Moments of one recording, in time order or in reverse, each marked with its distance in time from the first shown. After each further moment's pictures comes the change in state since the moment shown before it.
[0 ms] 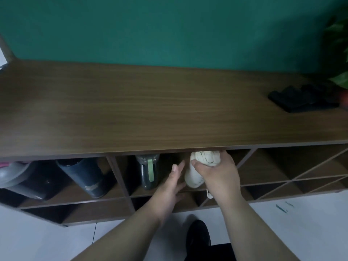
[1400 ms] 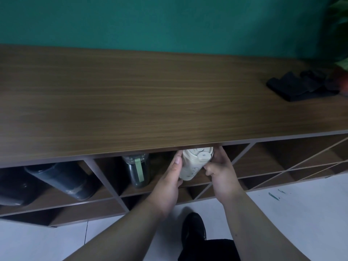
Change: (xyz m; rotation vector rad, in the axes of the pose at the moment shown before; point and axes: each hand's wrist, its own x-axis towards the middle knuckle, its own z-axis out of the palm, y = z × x) left_hand 0.028 -0.001 0.012 0.022 -0.027 0.150; right_hand 0.030 0.035 0.000 0.641 -0.294 0.016
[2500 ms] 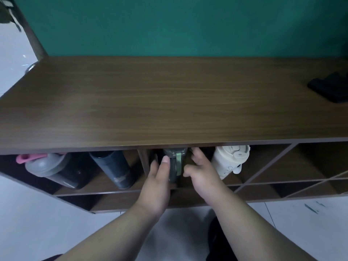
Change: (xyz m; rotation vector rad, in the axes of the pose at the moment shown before) left_hand -0.068 0.027 -0.077 0.057 0.459 0.066; right_hand -0.036 -0.008 0.126 -0.324 -0.230 0.143
